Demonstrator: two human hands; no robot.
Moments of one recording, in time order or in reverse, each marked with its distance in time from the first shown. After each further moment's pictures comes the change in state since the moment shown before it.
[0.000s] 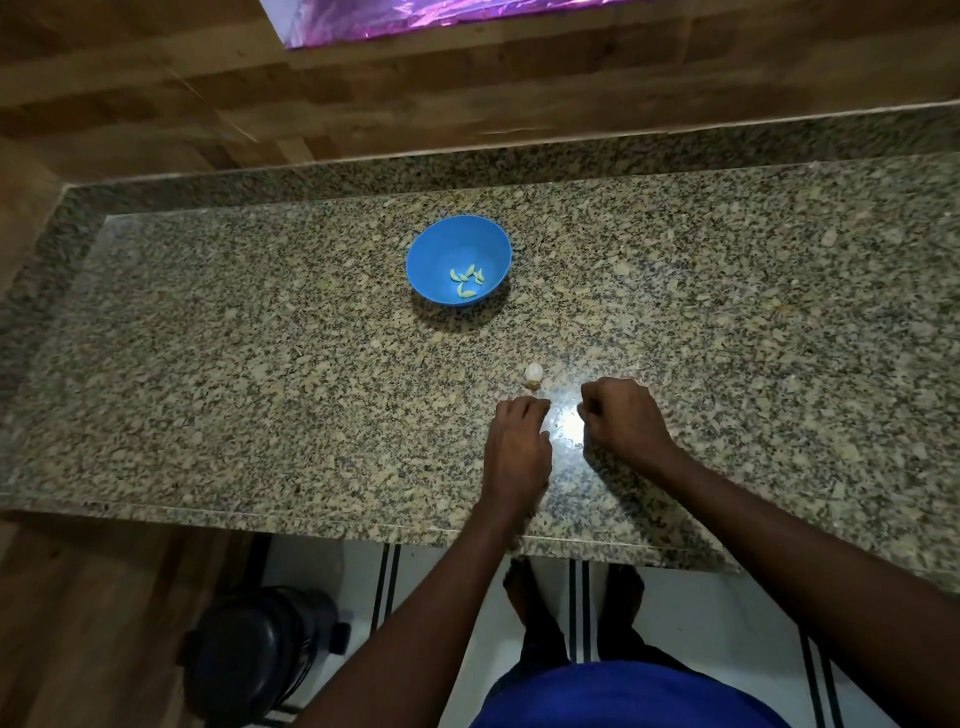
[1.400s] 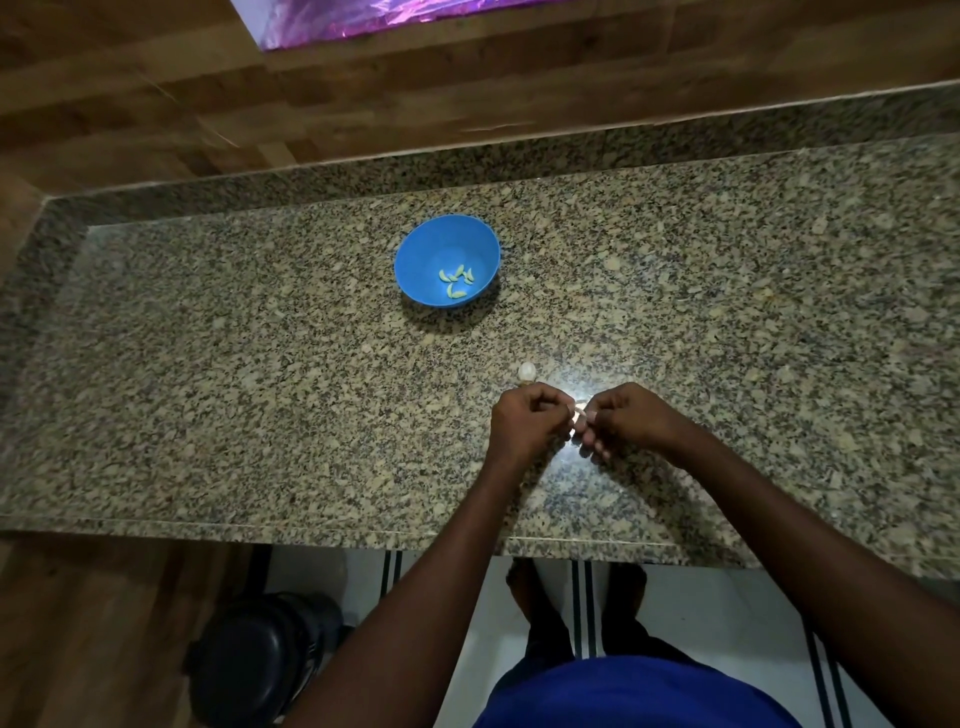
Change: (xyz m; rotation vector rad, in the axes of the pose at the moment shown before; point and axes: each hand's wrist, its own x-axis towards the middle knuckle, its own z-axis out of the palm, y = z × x) left_hand 0.034 0.025 -0.020 -0.863 -0.189 -0.528; right_hand -0.009 0.004 -0.033 0.771 -0.434 0.340
